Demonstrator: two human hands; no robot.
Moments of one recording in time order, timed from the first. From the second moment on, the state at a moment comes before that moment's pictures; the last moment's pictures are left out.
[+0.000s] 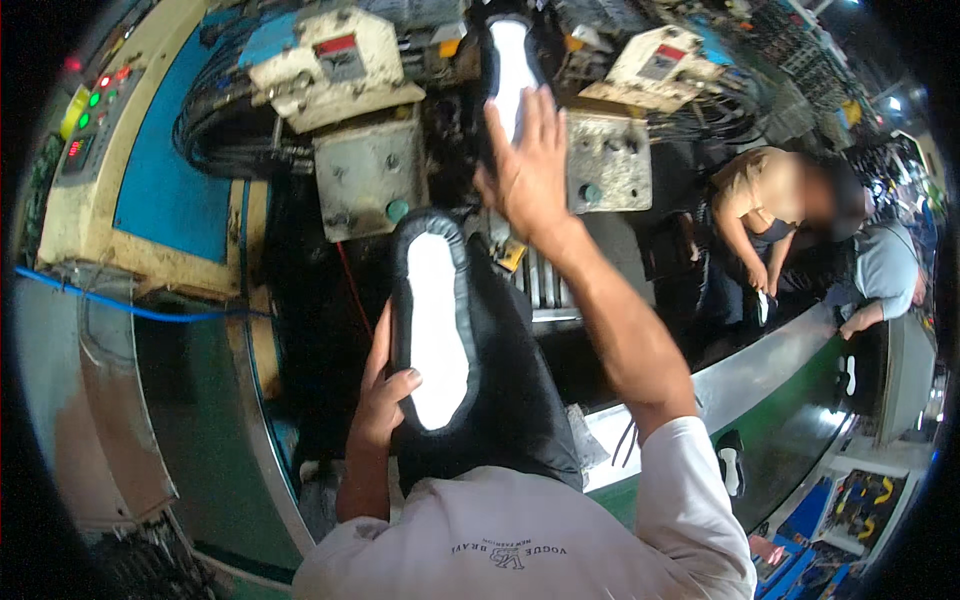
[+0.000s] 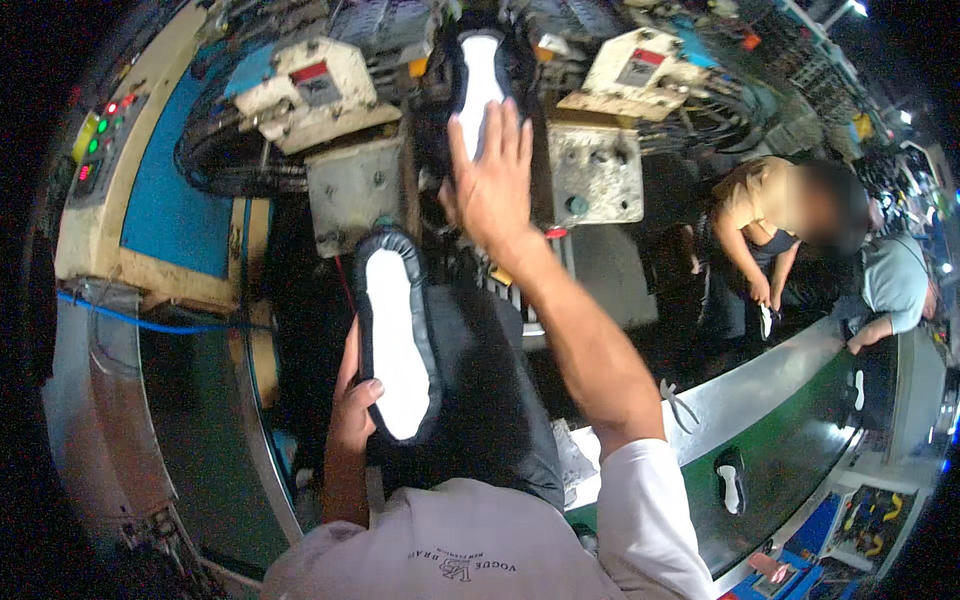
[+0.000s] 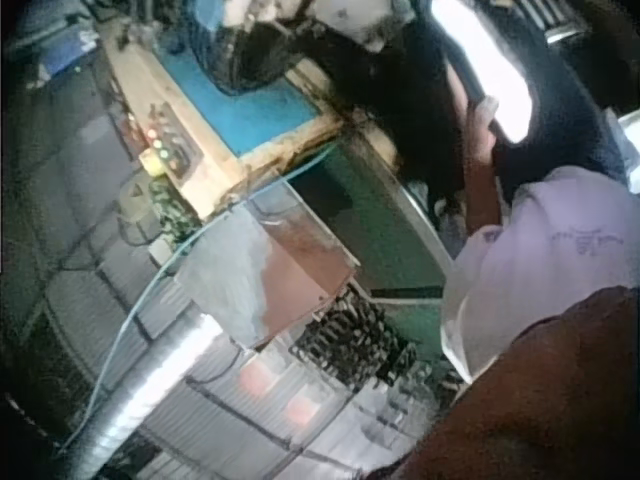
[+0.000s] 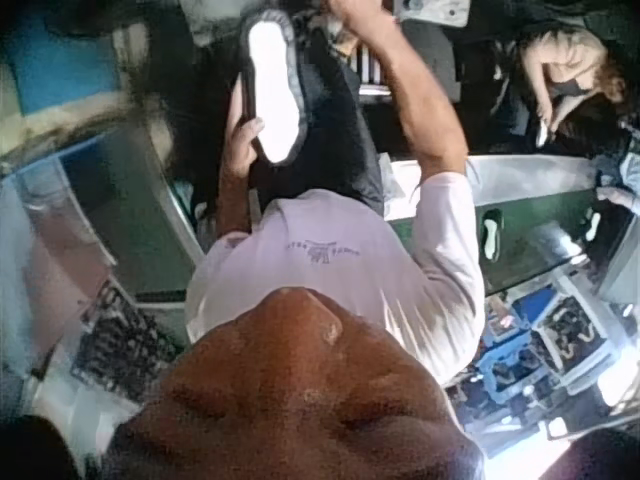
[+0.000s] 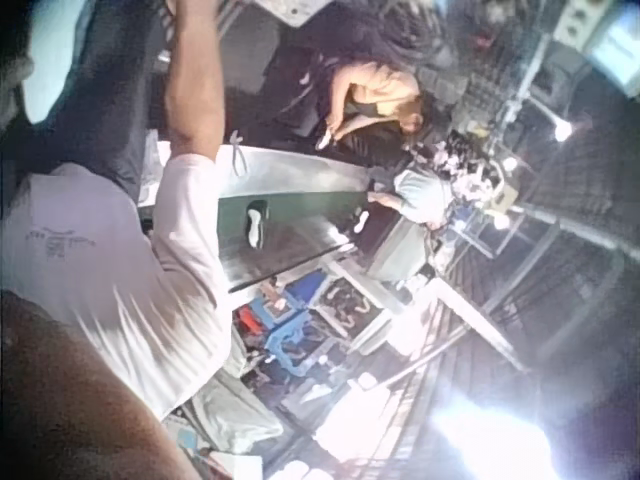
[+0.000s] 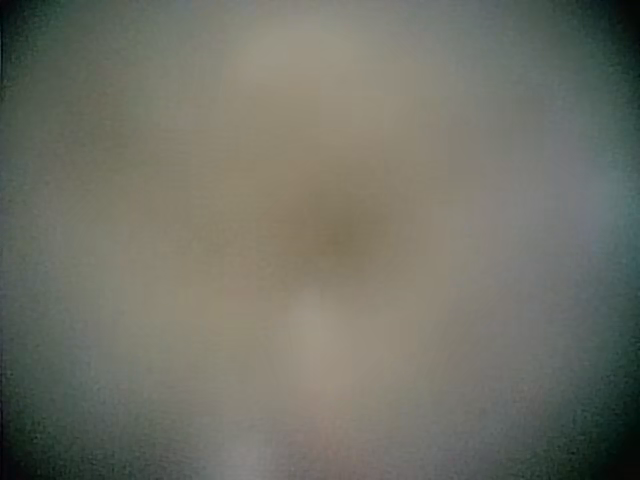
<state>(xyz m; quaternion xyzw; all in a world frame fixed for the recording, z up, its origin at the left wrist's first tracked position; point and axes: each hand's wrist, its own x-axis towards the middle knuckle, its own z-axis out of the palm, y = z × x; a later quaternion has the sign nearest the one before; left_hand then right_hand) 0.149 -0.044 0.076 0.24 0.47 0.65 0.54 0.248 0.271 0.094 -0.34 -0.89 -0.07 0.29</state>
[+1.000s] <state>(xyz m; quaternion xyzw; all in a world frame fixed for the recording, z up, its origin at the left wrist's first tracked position) 0.150 -0.055 0.043 0.34 0.82 0.41 0.22 0.200 0.269 0.110 -0.19 -0.91 0.05 0.37</state>
